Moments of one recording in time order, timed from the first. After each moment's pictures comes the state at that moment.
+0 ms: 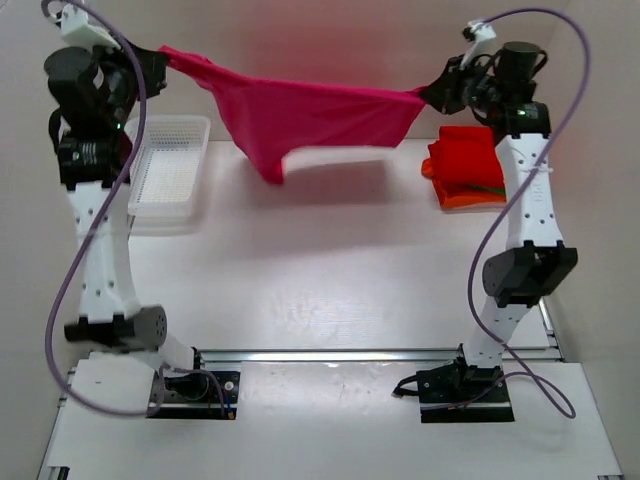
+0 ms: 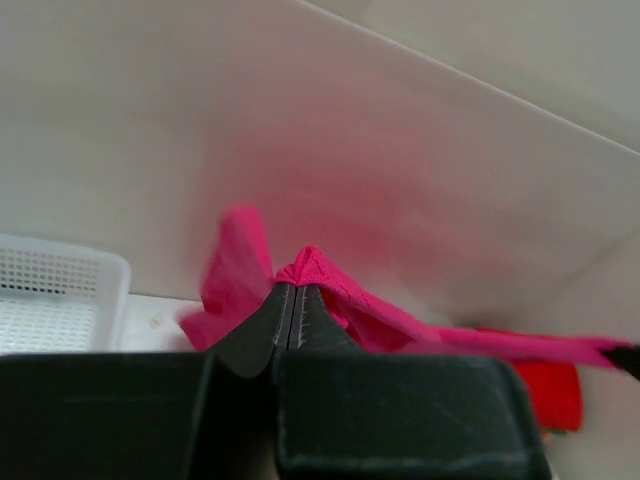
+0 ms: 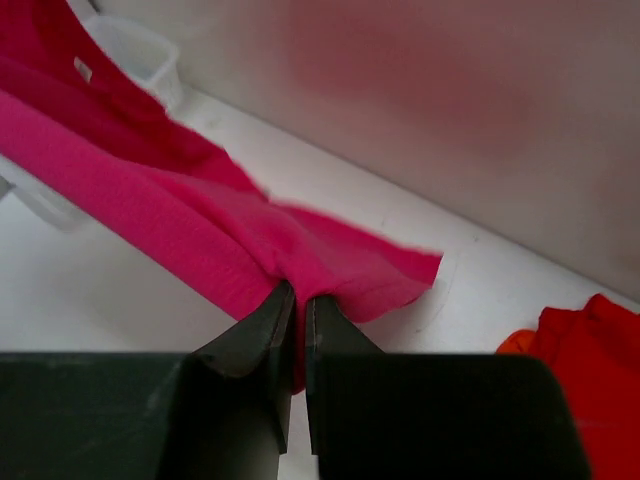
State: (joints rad) left arm 0.08 1.62 2.21 -0.50 0.19 -0.43; right arm 0.01 1.90 2.23 -0.60 -0.63 -0.02
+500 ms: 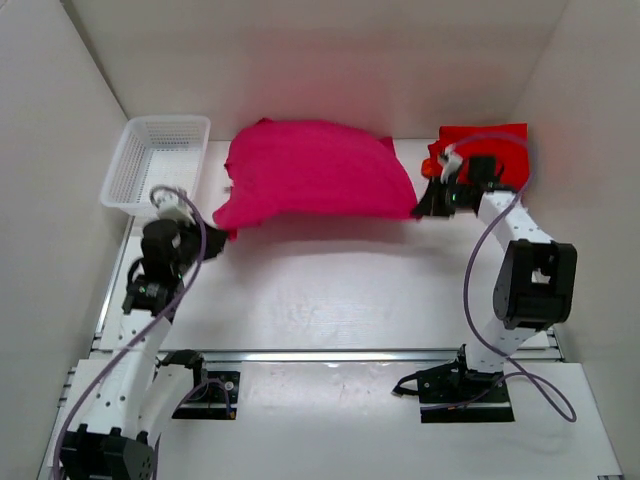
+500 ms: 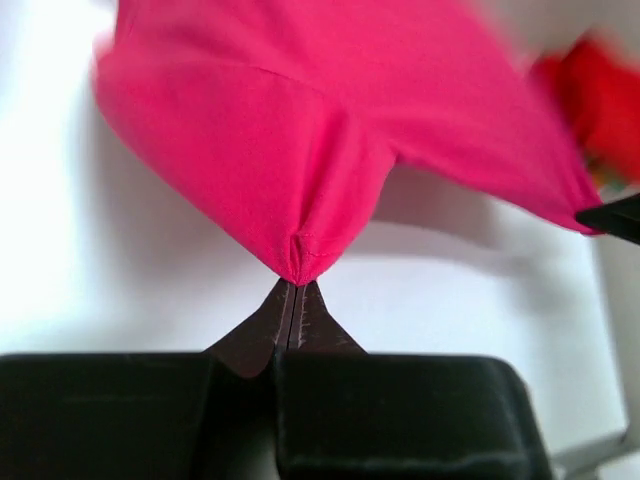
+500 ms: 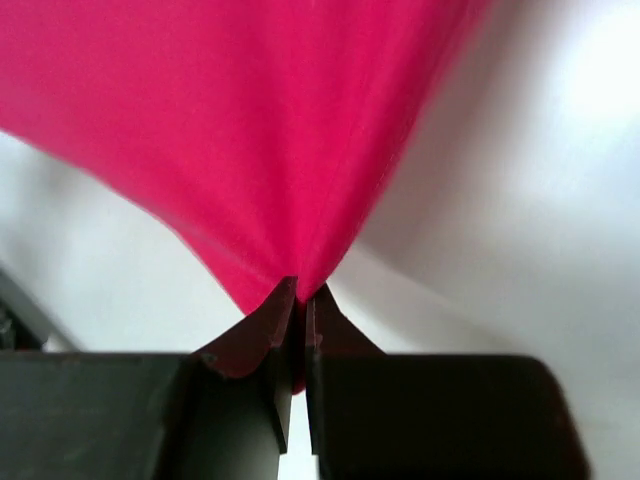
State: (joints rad) left arm -0.08 0.80 0.80 -0.28 0.17 -0.51; right arm -0.07 1.70 1.37 -0.47 -0.70 0.01
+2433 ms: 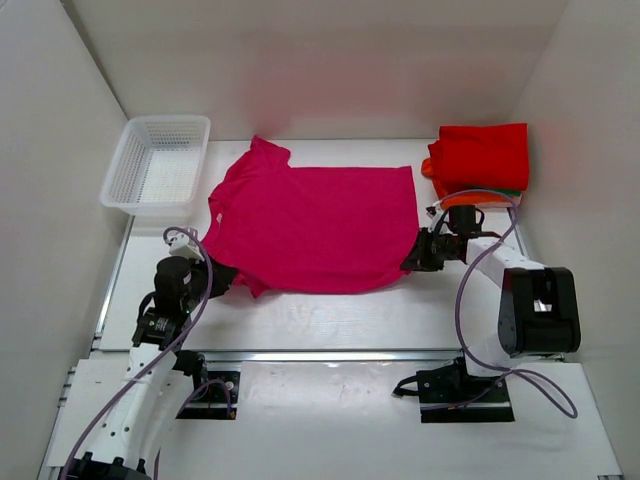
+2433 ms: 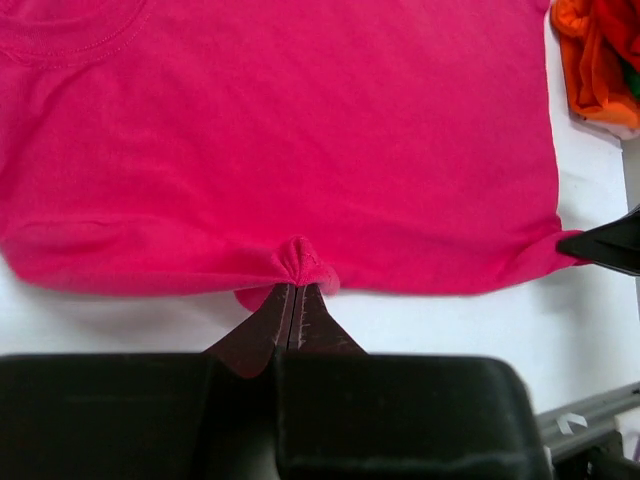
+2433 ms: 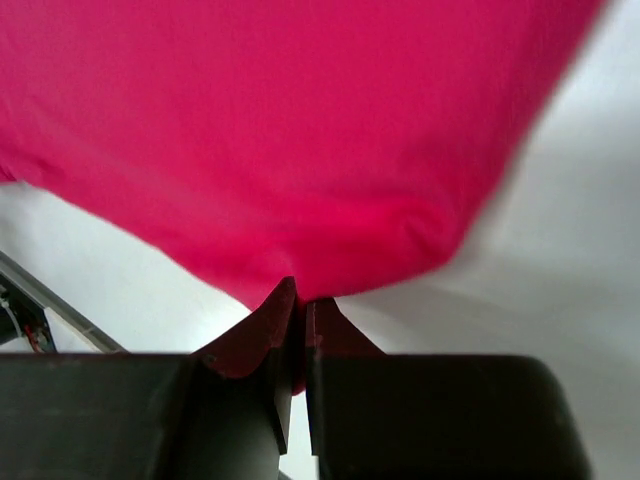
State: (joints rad) left arm -0.14 0.56 0.43 -0.33 0.16 -0.55; right arm 0.01 1.52 0.80 -0.34 -0.59 0.19
